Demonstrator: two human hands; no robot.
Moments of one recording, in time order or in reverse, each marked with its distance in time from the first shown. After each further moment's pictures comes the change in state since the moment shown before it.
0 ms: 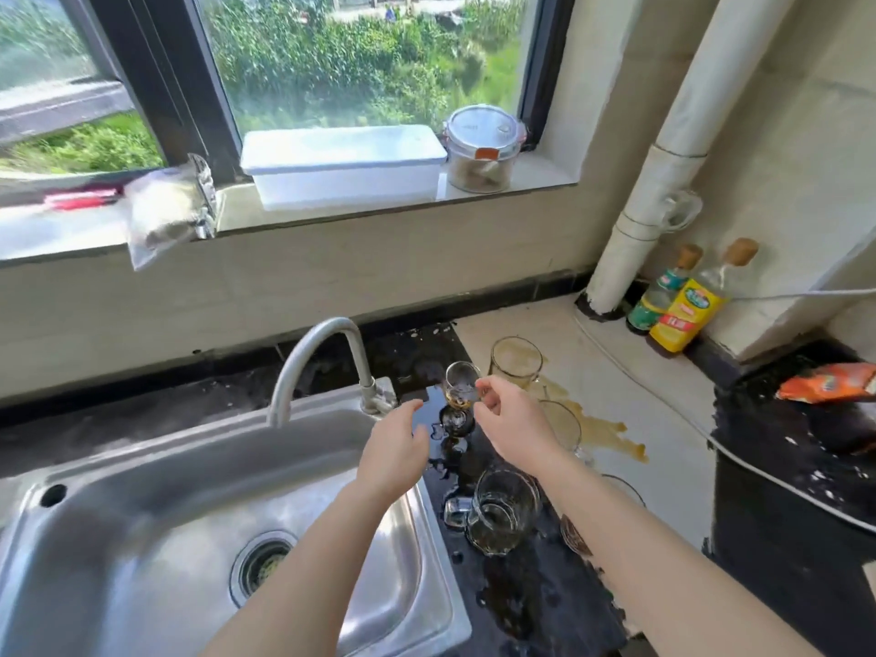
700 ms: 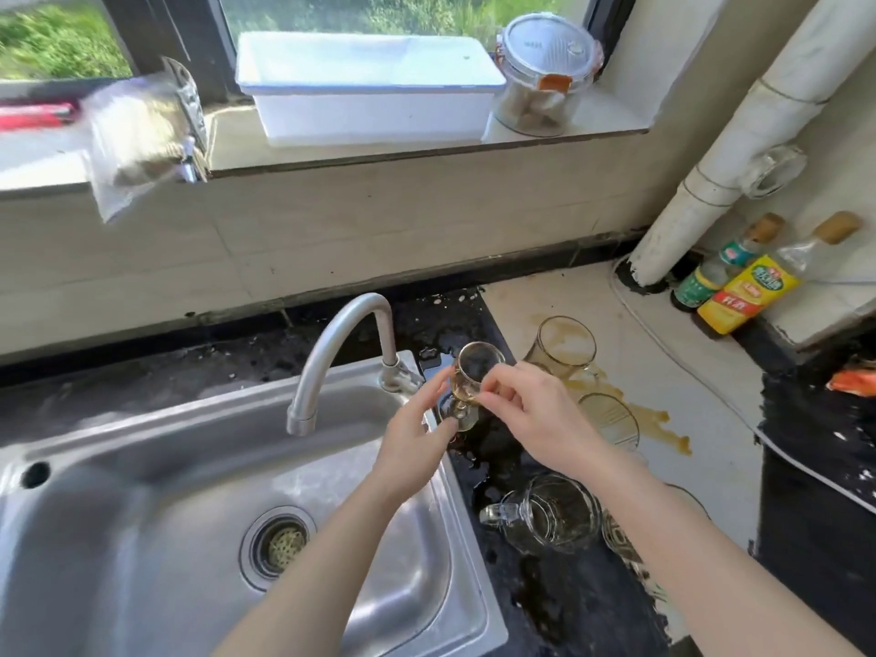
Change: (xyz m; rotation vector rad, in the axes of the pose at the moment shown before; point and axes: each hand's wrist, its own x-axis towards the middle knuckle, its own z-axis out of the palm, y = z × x) left_hand 0.028 -0.041 -0.001 -0.590 -0.135 0.067; right_hand 0.017 -0.023 0.011 -0.105 -0.106 -0.260
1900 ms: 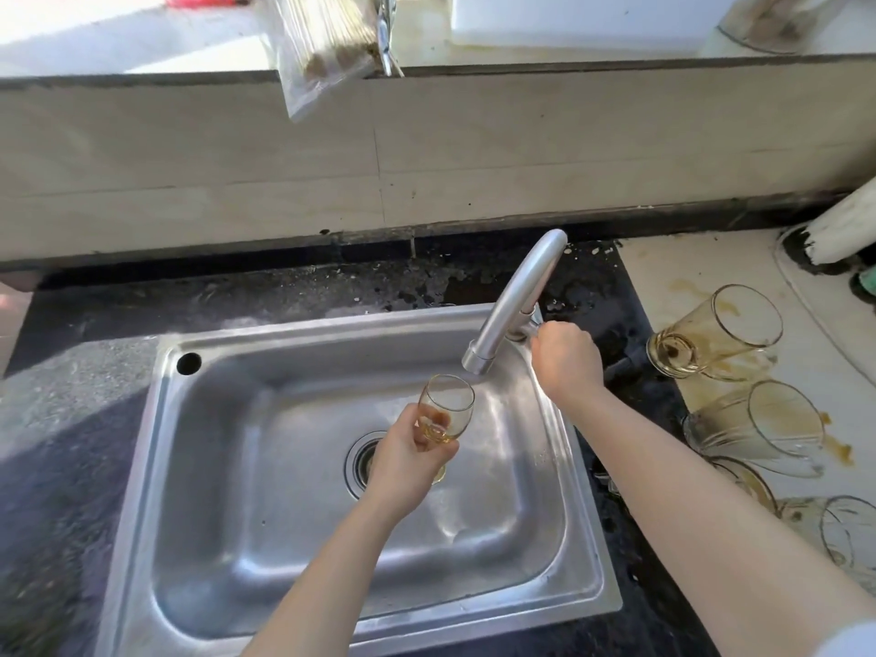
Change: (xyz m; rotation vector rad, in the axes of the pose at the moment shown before) left_hand -0.085 -0.080 -0.102 0.075 0.282 -0.381; right_hand 0.083 -0.044 0.130 -0.493 -0.058 0.285
